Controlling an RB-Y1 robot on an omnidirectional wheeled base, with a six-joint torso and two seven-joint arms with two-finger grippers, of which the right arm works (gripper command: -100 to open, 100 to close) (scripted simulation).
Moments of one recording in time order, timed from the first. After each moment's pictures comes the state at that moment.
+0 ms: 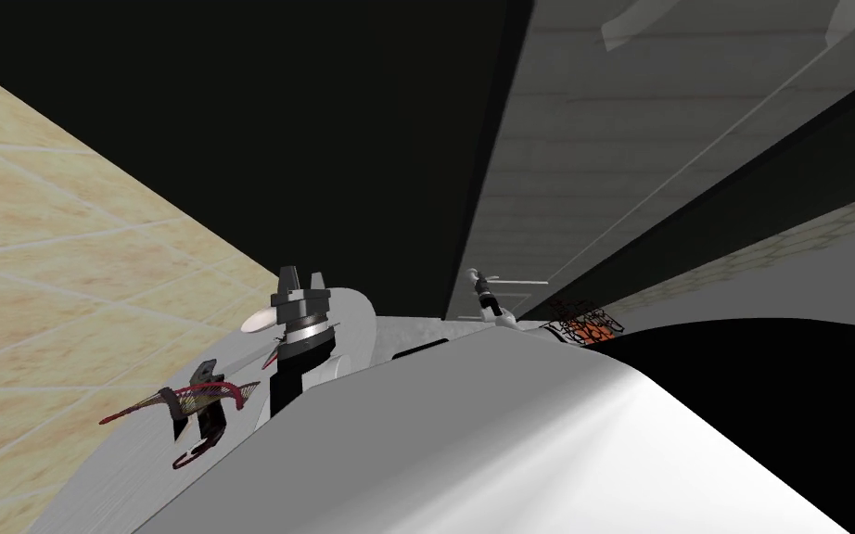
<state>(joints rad) -0.17 -0.35 -0.17 -0.58 -0.15 -0.74 -0.11</state>
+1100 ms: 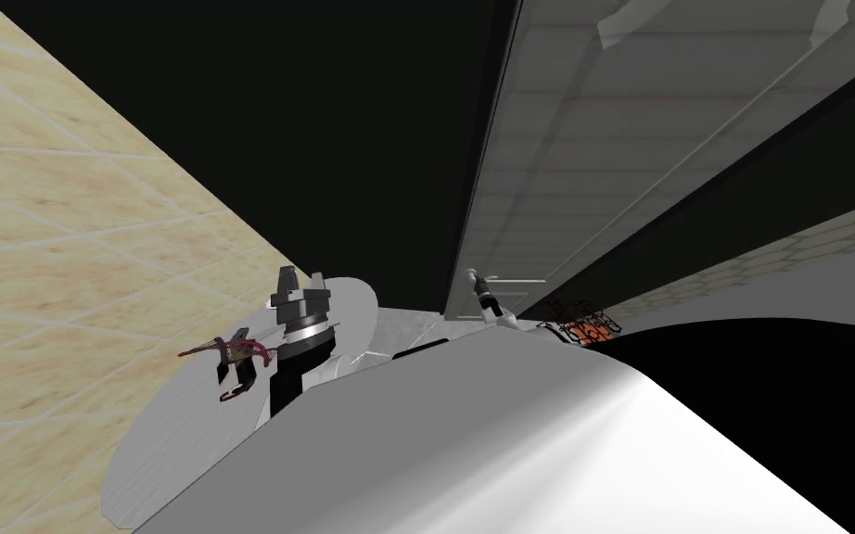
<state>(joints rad) -0.16 -0.37 -0.13 -0.58 -0.12 -0.76 -0.16</state>
